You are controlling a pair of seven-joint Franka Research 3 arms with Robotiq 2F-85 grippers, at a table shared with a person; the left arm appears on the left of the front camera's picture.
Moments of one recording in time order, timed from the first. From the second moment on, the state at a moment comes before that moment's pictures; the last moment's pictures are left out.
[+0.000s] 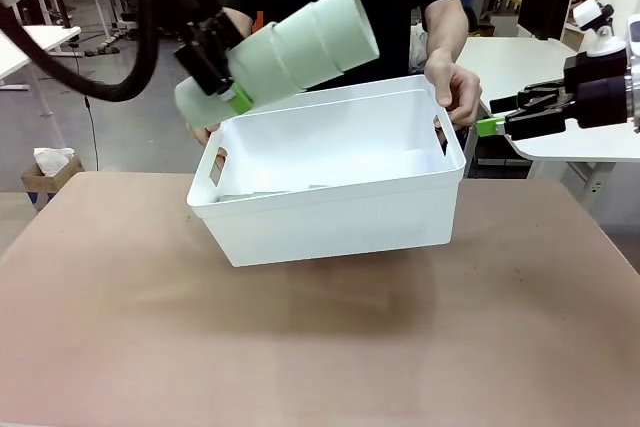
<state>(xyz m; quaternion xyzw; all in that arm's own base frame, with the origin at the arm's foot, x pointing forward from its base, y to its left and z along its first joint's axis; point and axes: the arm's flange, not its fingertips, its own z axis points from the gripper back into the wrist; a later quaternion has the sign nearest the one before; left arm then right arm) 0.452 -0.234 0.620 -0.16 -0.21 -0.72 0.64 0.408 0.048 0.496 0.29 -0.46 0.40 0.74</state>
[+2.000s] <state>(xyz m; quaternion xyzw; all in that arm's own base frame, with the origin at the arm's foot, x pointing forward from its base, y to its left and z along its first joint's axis) 0.499 -0.335 0.472 -0.06 -0.15 -0.73 0.67 0.408 0.048 0.495 0.29 -0.46 0.40 0.74</state>
